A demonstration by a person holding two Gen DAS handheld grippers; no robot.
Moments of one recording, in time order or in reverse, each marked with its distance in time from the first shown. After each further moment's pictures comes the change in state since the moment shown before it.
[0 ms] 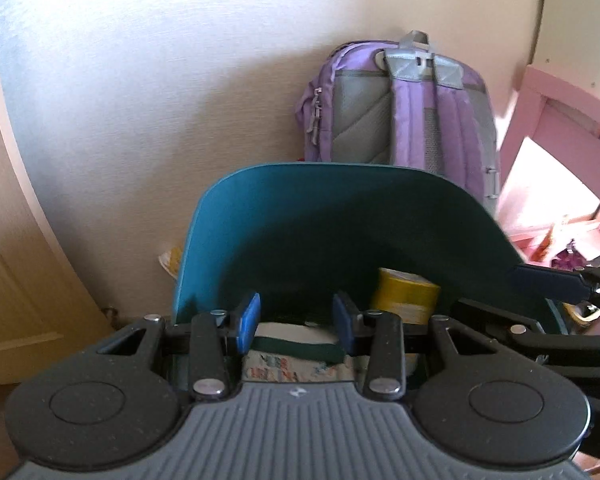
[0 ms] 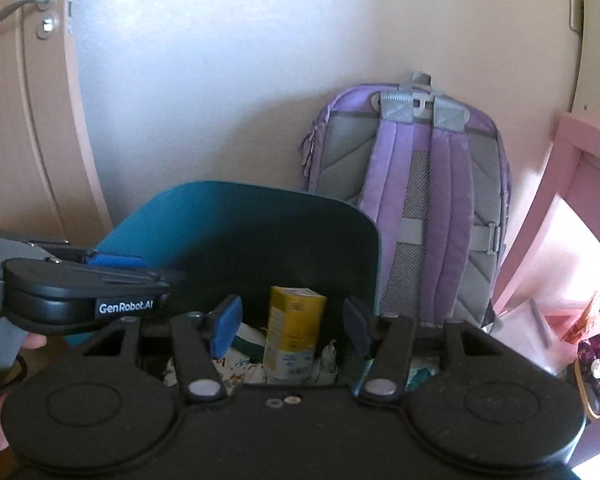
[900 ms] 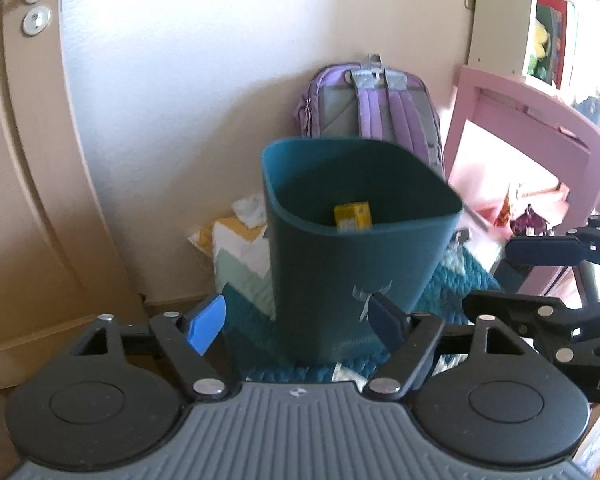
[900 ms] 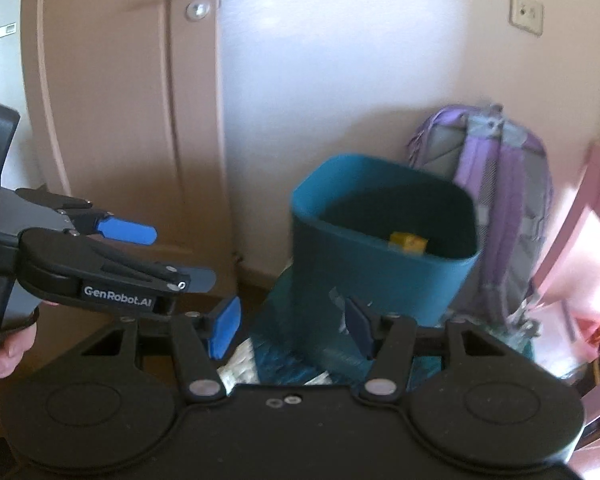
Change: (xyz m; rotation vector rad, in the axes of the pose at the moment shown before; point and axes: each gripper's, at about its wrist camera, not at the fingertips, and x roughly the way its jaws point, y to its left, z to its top) left arm -0.171 0.040 -0.105 0.098 -0.048 -0.041; right arm -0.139 0.109 -0.075 -0.123 0.023 0.176
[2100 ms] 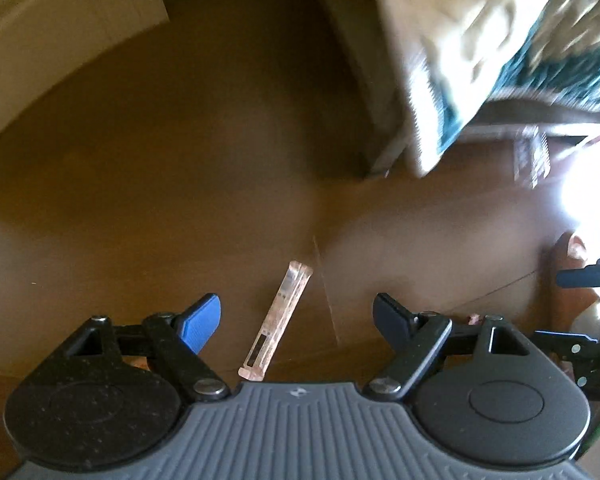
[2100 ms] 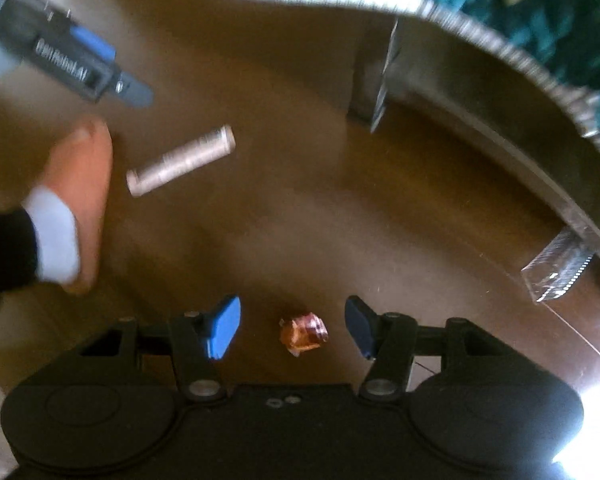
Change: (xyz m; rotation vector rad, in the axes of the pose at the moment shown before) left arm 0.276 0.159 -0.382 -0.057 0.708 0.024; right arm 0.341 0.094 -0.387 -0.123 0.796 0.204
